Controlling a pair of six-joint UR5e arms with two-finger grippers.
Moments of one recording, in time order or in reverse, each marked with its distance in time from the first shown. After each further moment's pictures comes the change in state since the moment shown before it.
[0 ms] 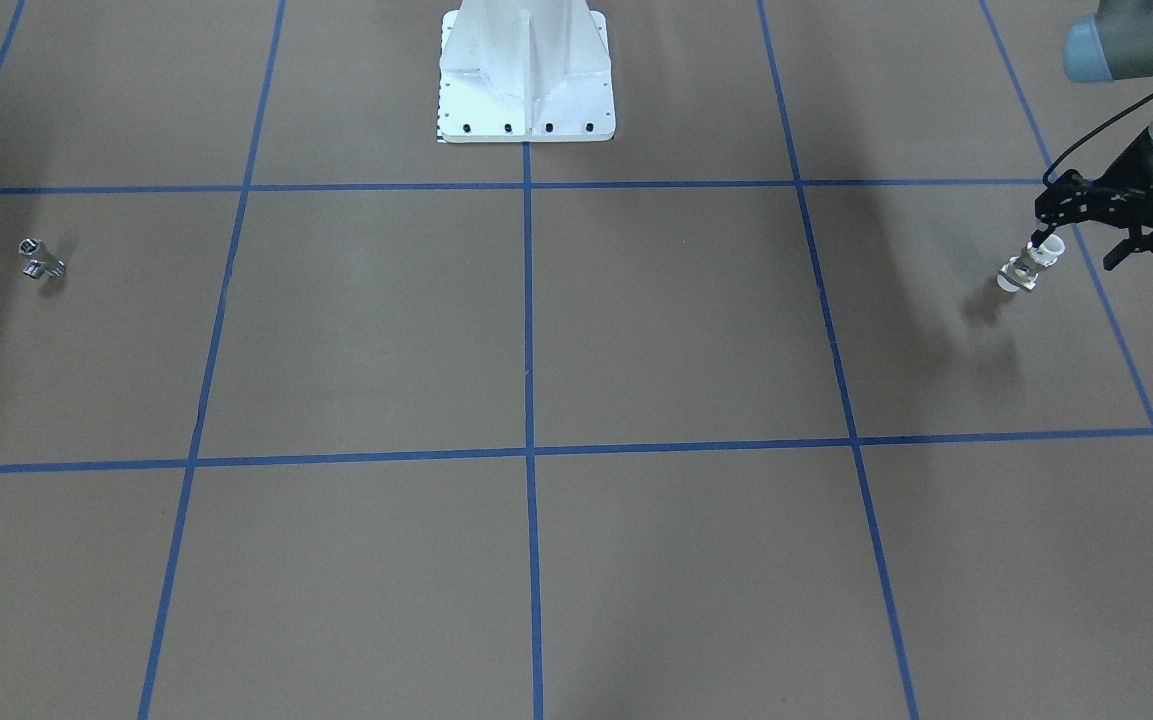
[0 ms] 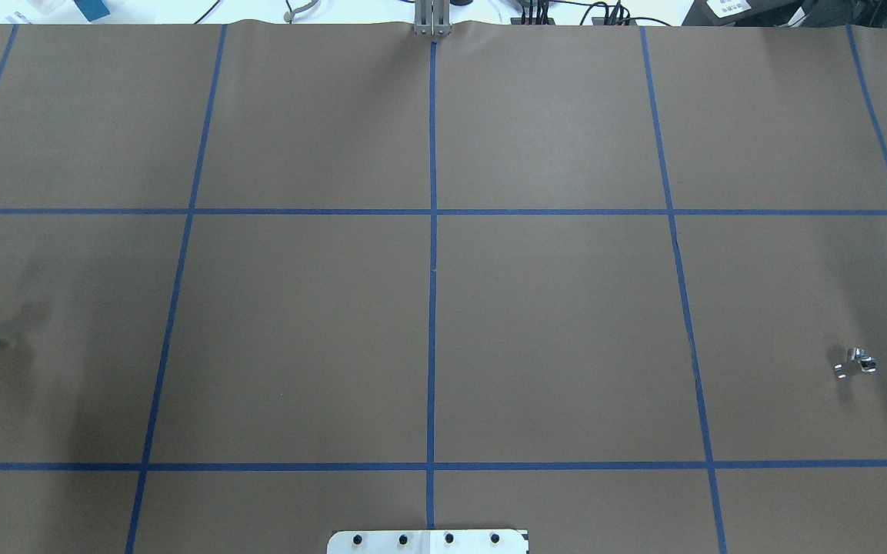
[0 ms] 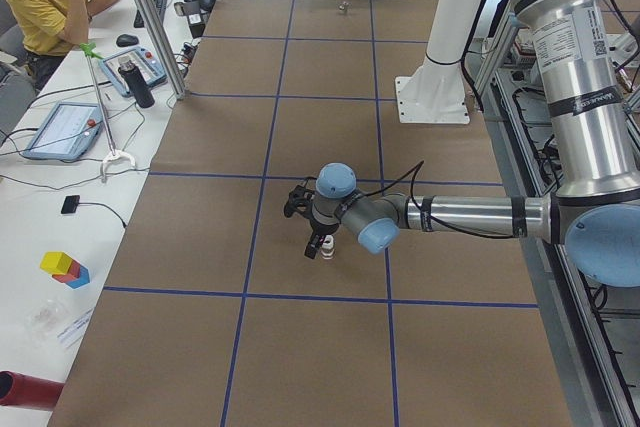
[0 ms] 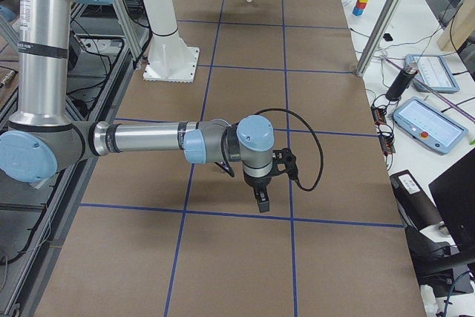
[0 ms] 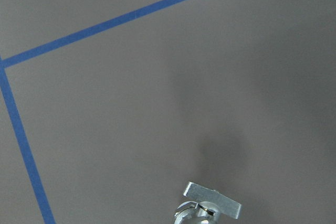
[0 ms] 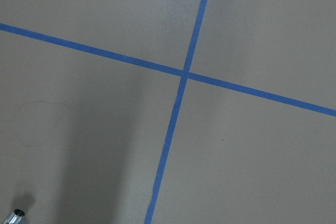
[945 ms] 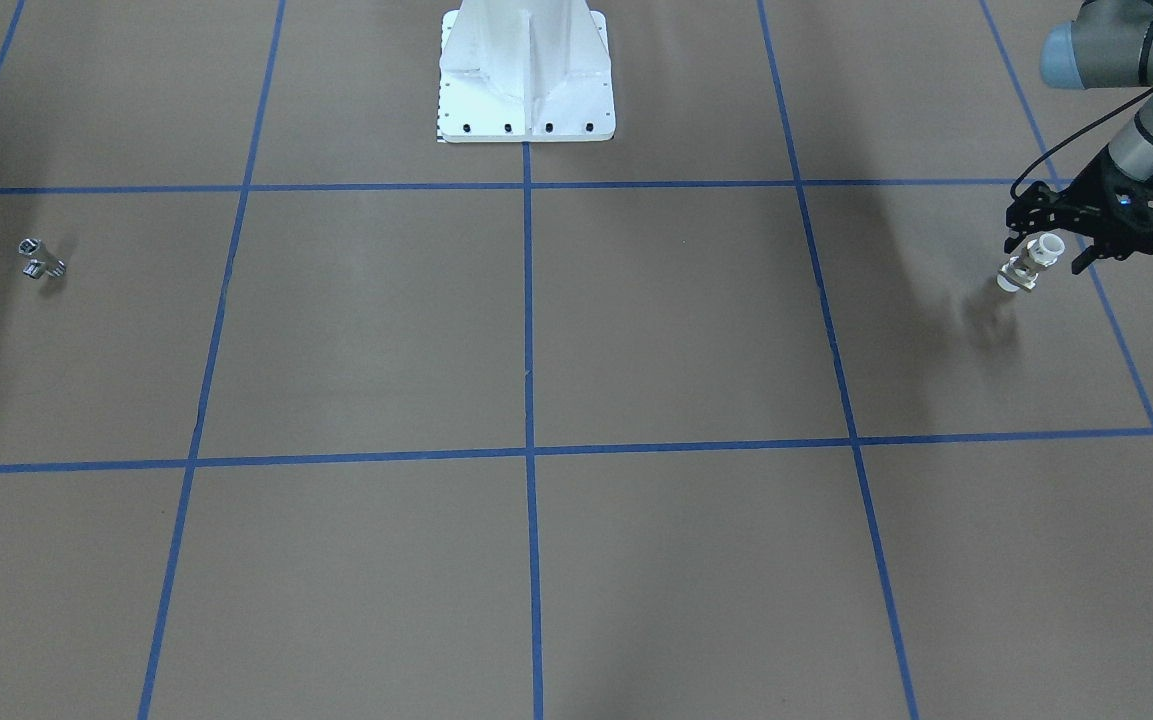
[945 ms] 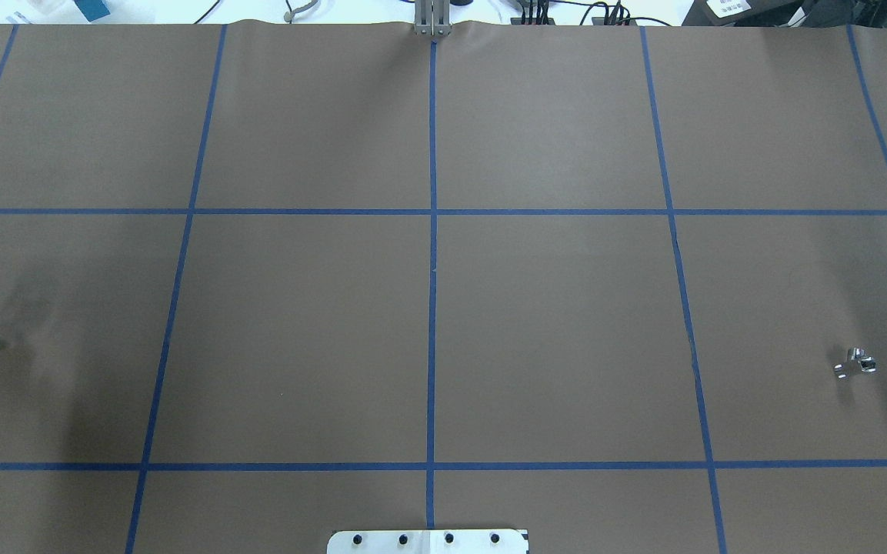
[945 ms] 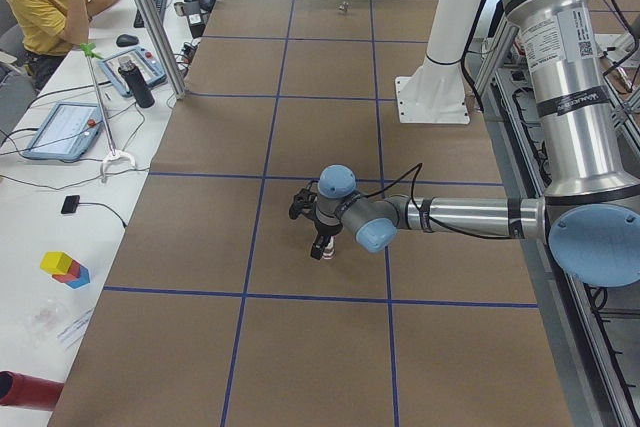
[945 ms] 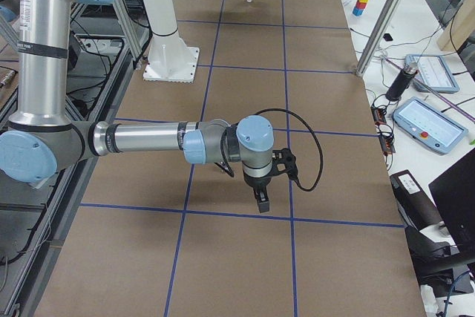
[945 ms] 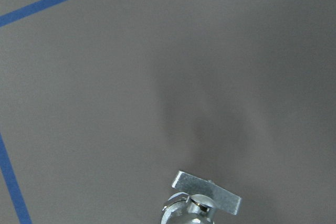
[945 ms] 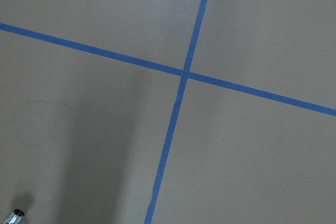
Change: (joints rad) left arm 0.081 -0.010 0.022 -0.001 0.031 -0.043; right arm 0.000 -0.001 0.000 0.002 0.002 0.002
